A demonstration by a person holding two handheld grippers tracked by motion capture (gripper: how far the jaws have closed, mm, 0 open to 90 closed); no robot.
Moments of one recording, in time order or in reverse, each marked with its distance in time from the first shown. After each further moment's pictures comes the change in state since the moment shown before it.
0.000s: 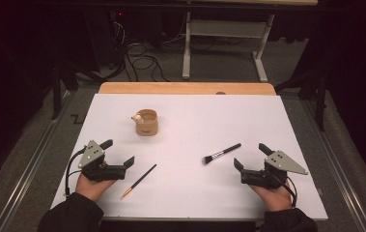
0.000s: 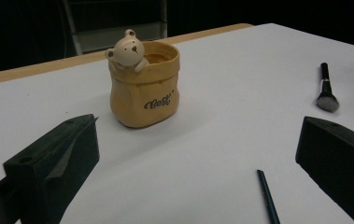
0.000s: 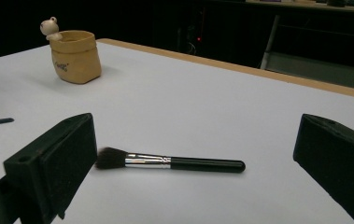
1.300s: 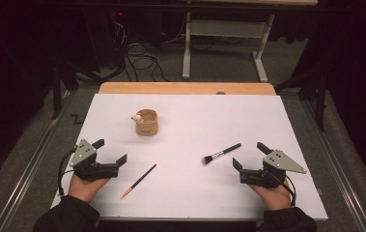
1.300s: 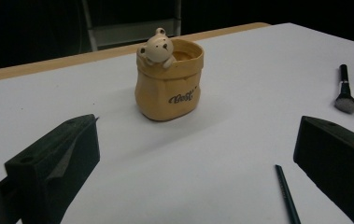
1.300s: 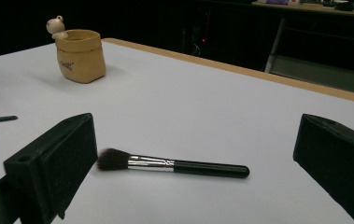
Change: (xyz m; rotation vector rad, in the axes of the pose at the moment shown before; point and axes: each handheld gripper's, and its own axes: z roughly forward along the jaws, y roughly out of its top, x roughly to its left) left arm 0.015 0.002 -0.013 0.020 0.059 -0.023; right arm 0.000 0.001 0.004 -0.002 0.020 -0.023
